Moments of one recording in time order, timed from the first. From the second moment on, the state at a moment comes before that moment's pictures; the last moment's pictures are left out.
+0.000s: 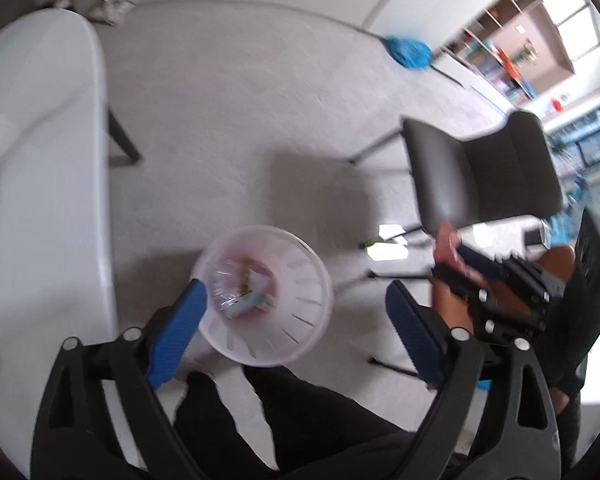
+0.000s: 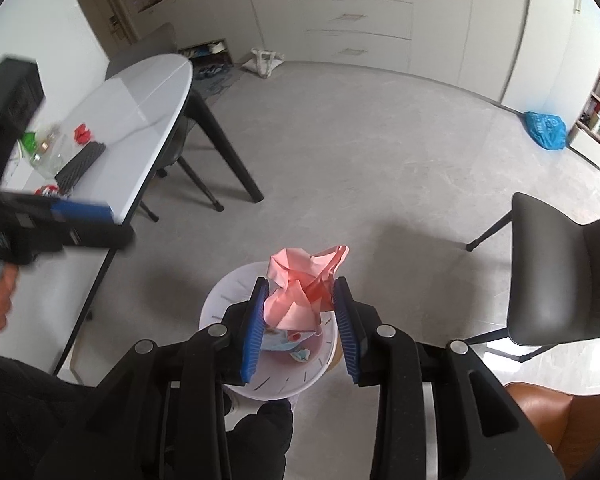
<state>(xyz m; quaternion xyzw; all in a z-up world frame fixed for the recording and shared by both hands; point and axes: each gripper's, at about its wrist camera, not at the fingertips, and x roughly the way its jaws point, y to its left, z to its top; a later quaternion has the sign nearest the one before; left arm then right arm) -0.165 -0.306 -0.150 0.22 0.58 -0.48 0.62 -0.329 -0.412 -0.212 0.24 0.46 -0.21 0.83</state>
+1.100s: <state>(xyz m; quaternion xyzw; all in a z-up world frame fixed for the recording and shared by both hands) -0.056 -0.145 -0.089 0.12 0.49 -0.32 0.80 -0.192 -0.336 -0.158 0.17 0.43 -0.13 0.87</state>
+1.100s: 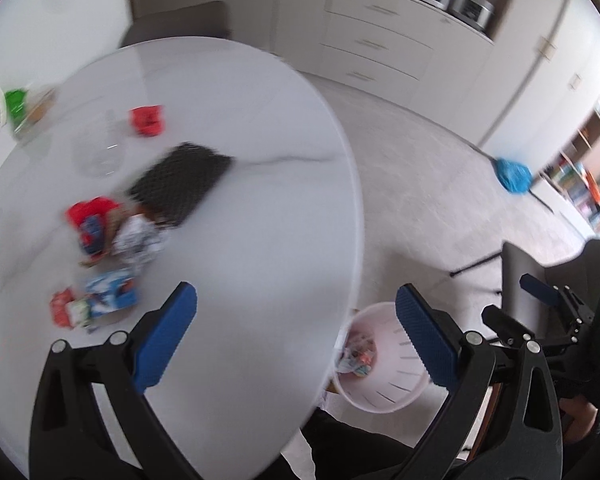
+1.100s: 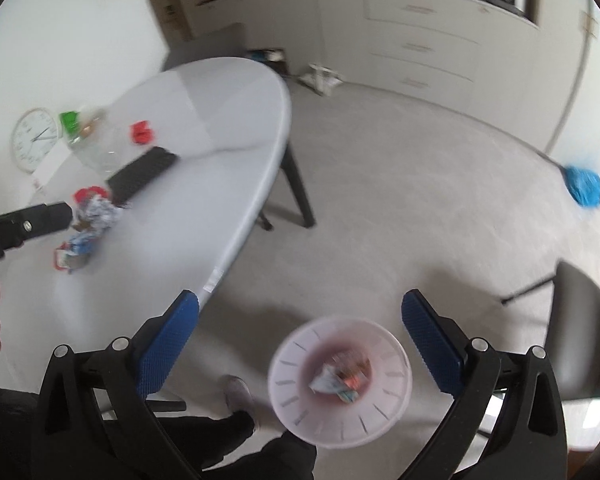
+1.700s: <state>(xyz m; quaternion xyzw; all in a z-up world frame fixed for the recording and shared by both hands) 0.063 0.073 -0.137 0.00 0.54 -0.10 0.84 -0.052 -0.198 -0.150 0.11 0.46 0.03 0.88</state>
